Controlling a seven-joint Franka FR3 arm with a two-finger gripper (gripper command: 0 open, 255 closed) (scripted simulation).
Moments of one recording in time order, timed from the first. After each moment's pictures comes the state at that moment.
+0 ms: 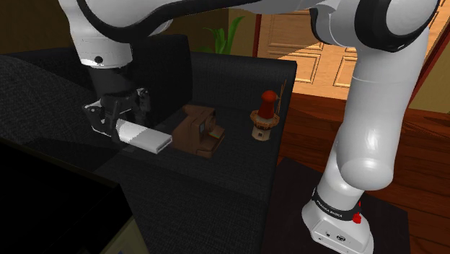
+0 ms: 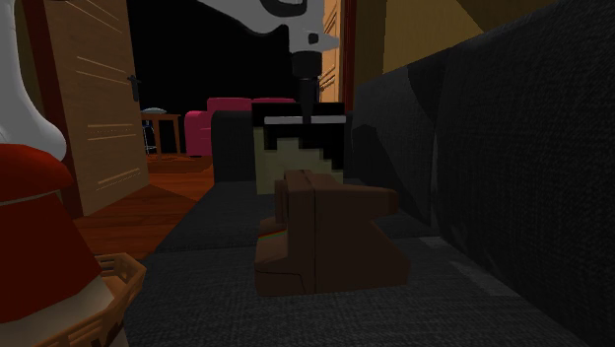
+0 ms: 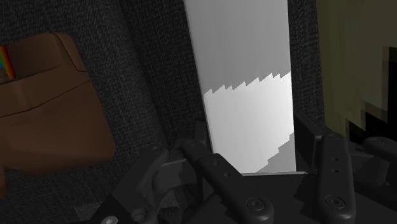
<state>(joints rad) 0.19 0.14 0.55 -1.64 -0.07 1.78 0.60</state>
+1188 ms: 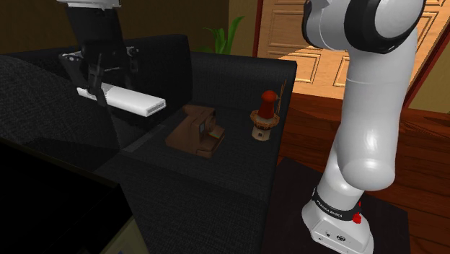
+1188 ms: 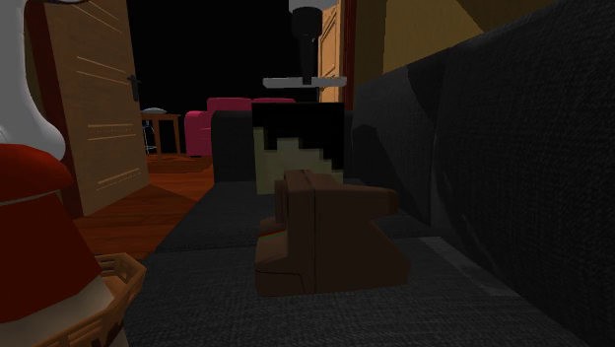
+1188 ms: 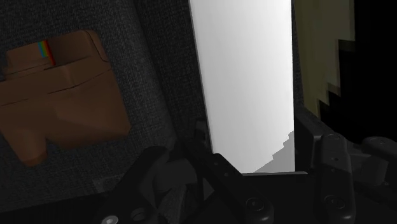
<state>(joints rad) 0.22 0.20 0.56 -1.32 -0.10 1.51 0.62</state>
